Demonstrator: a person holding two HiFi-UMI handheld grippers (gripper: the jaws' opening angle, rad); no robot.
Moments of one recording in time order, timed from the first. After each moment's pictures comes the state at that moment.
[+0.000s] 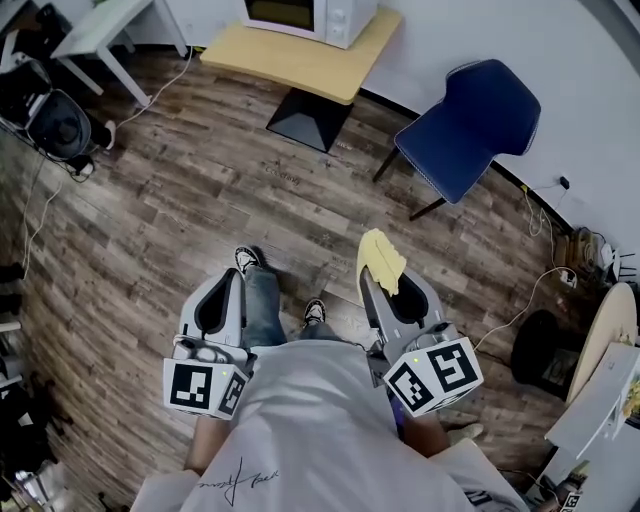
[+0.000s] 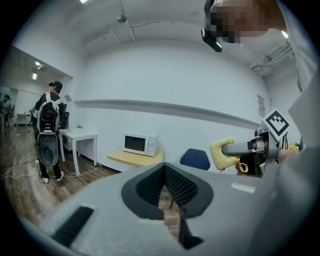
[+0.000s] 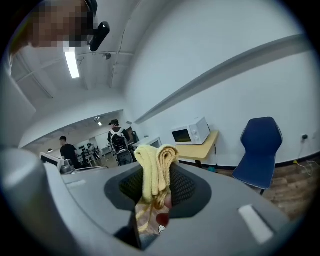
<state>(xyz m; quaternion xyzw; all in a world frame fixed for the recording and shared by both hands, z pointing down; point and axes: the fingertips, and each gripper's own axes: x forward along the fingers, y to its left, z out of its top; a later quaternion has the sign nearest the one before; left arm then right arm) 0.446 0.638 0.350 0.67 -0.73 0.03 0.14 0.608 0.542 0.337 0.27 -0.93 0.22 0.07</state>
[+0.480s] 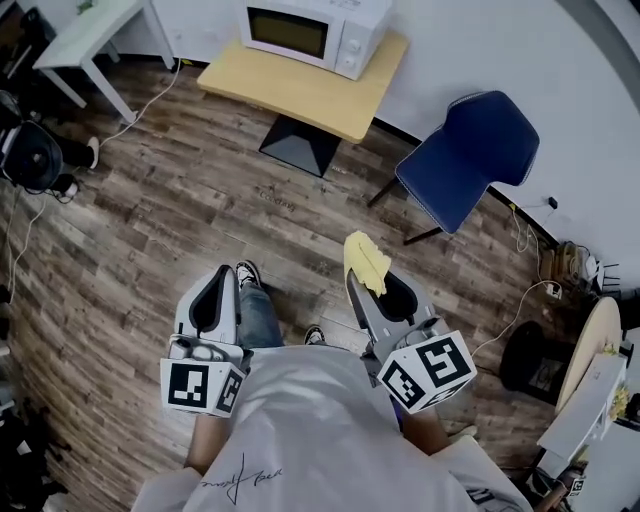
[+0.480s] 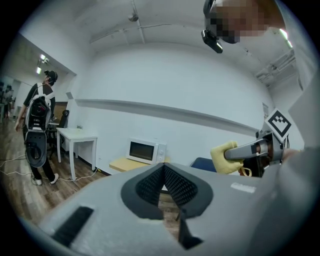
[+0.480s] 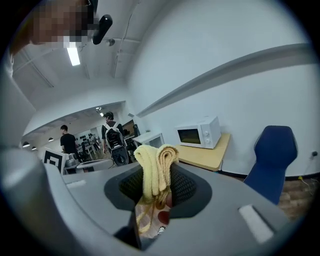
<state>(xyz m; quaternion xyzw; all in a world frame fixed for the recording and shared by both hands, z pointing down) 0.304 0.554 0.346 0.67 -0.73 -0.01 0.14 0.462 0.471 0.330 0.26 -0.94 0.19 0.12</state>
